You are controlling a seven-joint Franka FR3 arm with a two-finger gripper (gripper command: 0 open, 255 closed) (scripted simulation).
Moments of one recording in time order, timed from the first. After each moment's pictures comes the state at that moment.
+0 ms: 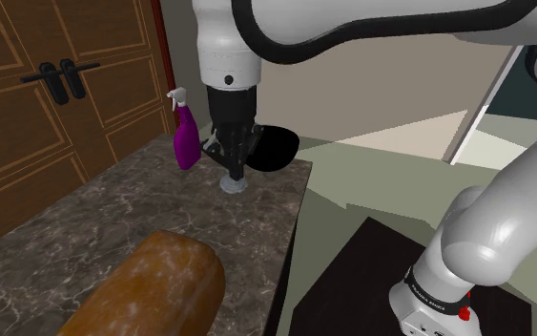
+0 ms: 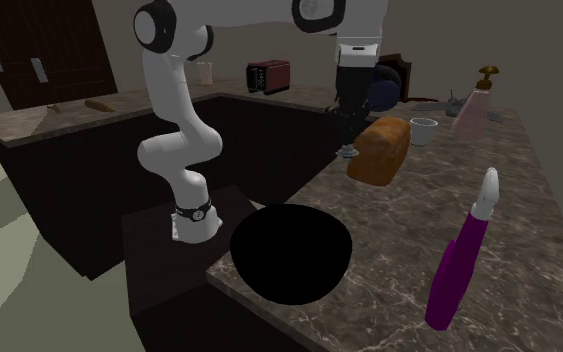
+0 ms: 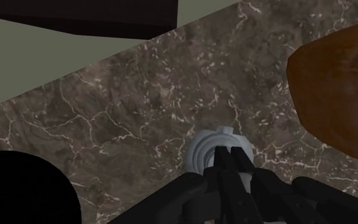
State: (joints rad) arm 0.04 -0.22 0.56 -1.85 0.12 1.66 0.55
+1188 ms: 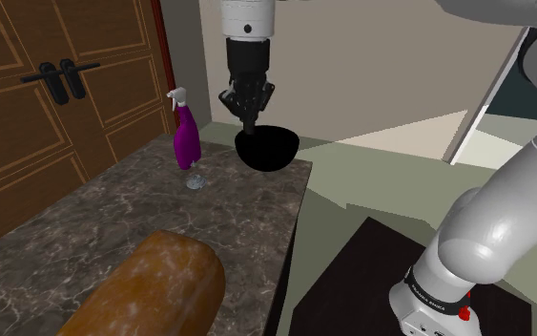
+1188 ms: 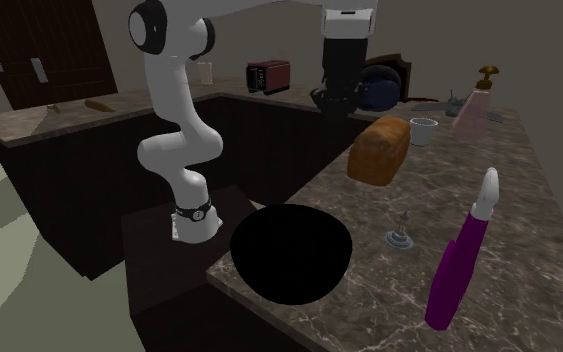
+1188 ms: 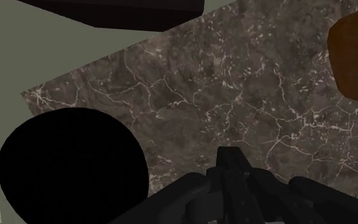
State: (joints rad) arm -0.03 -0.19 0.45 -1.70 0.08 1.53 0.40
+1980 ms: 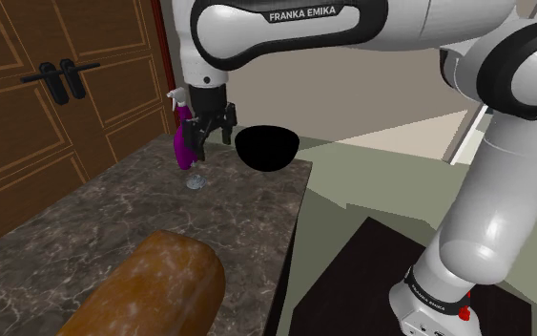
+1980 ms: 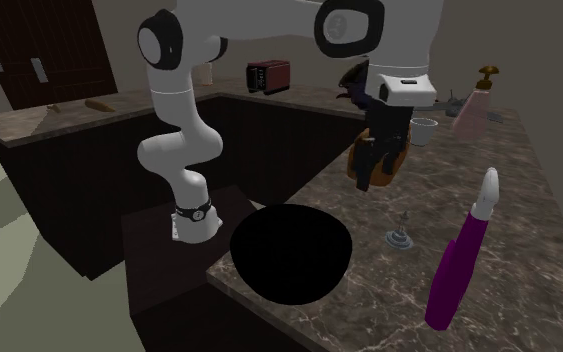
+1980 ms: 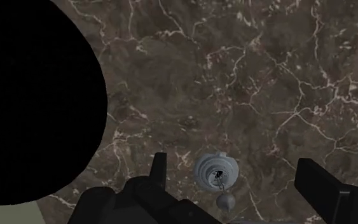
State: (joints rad) arm 0.00 0.11 0.49 -1.61 -0.05 1.71 0.30
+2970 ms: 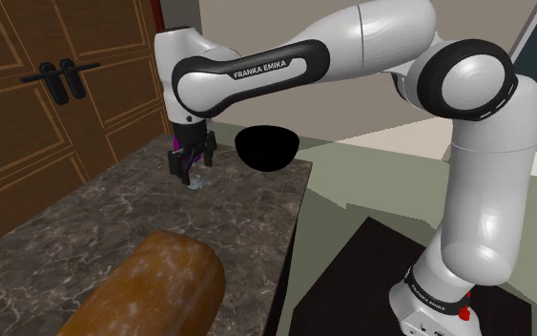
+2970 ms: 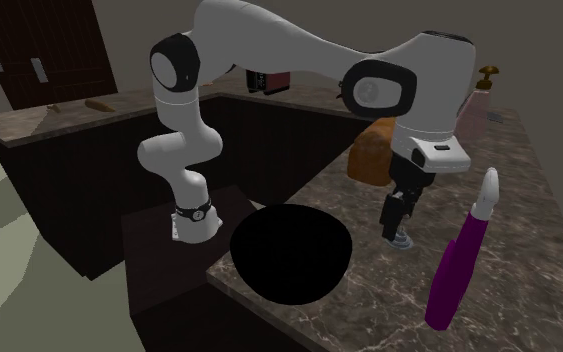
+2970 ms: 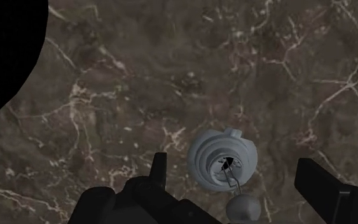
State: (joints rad) arm 0.04 0.34 0.50 -1.56 -0.17 1.85 0.25
